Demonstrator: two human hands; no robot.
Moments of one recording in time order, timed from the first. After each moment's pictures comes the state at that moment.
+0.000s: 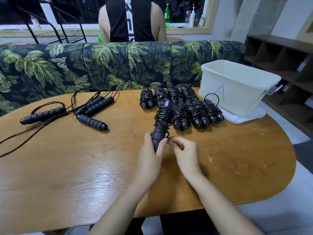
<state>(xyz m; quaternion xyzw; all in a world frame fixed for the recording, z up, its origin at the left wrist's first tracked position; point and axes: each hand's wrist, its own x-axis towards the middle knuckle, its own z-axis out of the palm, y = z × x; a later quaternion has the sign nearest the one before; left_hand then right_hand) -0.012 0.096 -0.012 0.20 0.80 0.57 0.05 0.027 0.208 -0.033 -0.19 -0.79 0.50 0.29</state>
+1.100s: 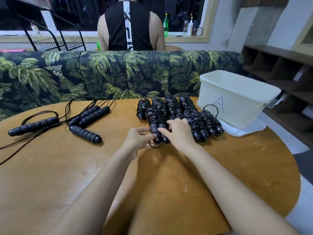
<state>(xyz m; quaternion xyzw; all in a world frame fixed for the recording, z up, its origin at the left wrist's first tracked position) -0.125 0.123 0.006 0.05 0.71 0.65 0.25 -0.064 0.268 0.010 -0.17 -0.96 0.17 0.15</state>
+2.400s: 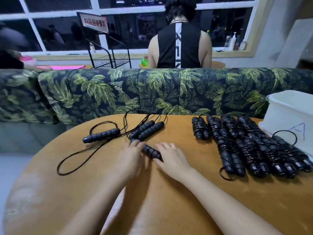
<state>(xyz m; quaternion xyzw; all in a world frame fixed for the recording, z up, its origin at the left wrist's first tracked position) -0.209 -0.075 0.002 0.22 0.96 0.14 -0.07 -0.170 0.085 -0.010 0.04 -0.99 0.13 0.07</state>
